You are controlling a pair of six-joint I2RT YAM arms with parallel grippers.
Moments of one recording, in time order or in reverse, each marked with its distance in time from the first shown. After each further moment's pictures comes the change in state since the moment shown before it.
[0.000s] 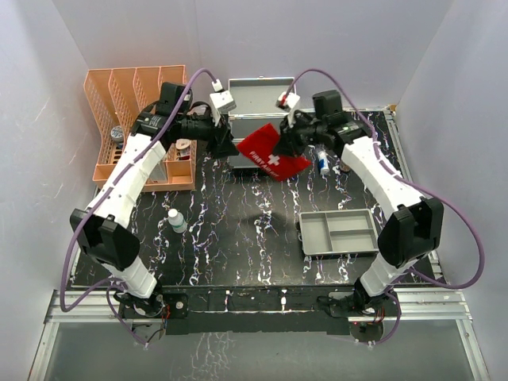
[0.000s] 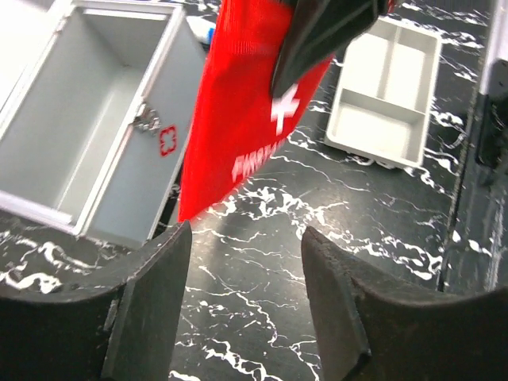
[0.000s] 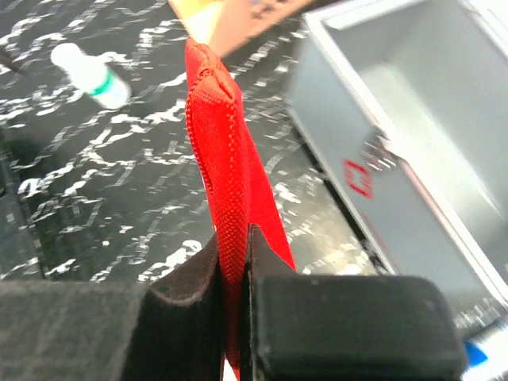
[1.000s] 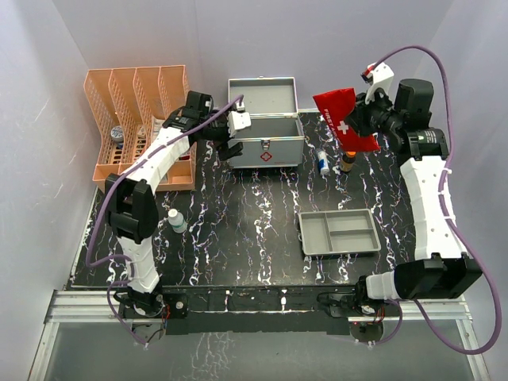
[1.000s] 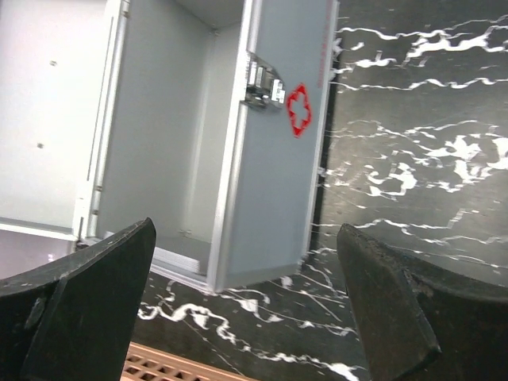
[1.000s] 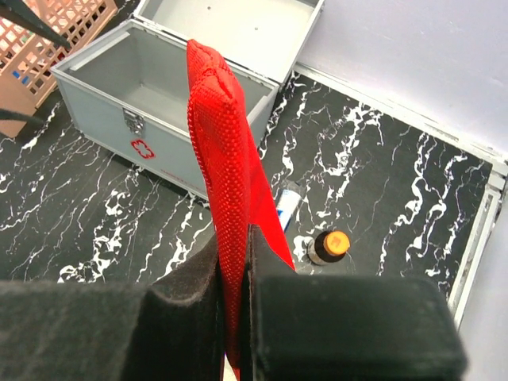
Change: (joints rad) left arm 0.004 0.253 -0.042 0.254 -0.152 0.458; right arm -0.393 -0.280 0.038 -0.077 0.294 0.055
